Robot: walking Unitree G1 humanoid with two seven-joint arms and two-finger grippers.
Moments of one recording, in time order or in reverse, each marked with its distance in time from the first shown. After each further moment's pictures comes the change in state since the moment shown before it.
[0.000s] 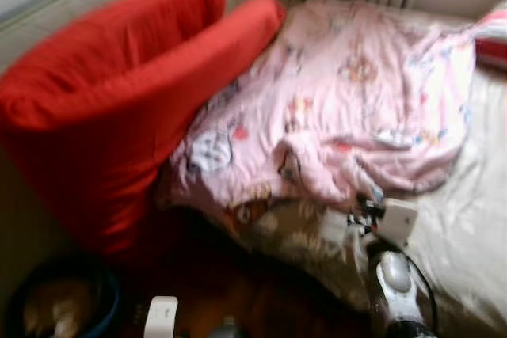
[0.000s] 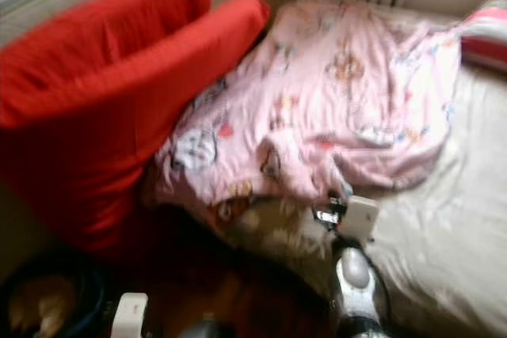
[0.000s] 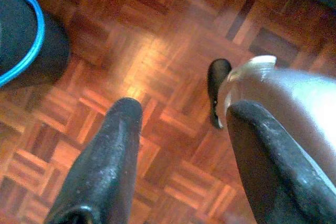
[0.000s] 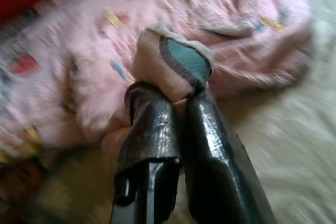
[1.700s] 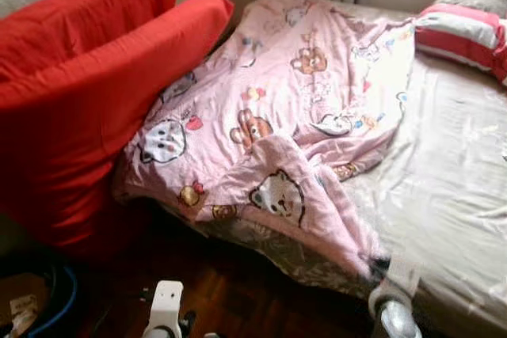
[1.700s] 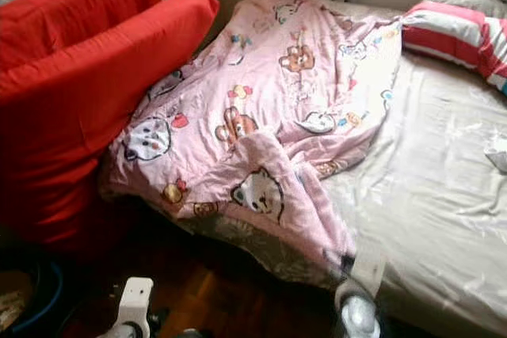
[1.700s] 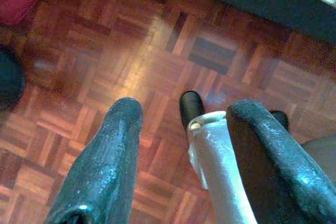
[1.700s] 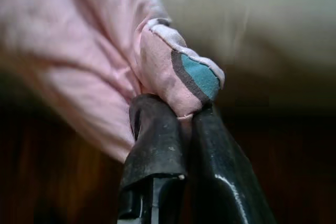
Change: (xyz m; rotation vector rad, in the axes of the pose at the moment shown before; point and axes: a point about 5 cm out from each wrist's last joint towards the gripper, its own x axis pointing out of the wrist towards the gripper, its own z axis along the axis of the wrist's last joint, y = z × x) left arm 0.002 -0.001 0.009 0.023 -0.028 -0.010; right arm -0.082 -0.028 -0.108 -0.018 0.661 -0.188
